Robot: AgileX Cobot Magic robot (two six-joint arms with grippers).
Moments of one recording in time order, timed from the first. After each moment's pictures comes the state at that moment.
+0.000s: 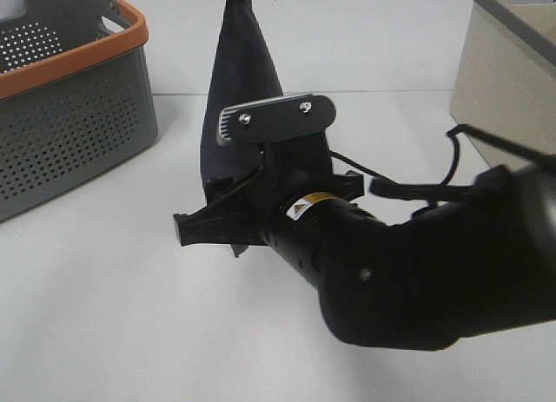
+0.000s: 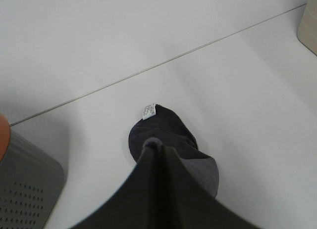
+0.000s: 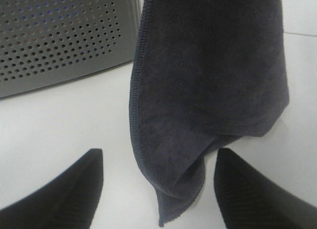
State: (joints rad) left arm -0.76 1.87 -1.71 0.56 0.72 -0.59; right arm 1.07 1.80 -0.73 0.94 -0.77 -0.47
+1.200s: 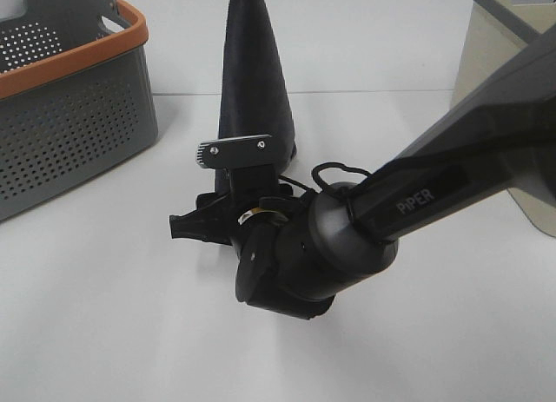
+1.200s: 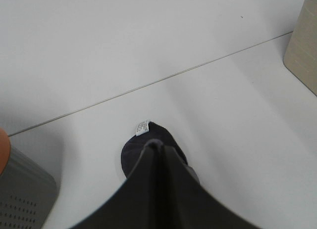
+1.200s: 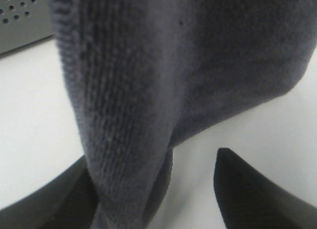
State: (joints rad) left arm -0.76 1.87 -1.78 0.54 0.73 -0.59; right arm 0.98 2.21 -1.04 1.02 -0.81 -0.44
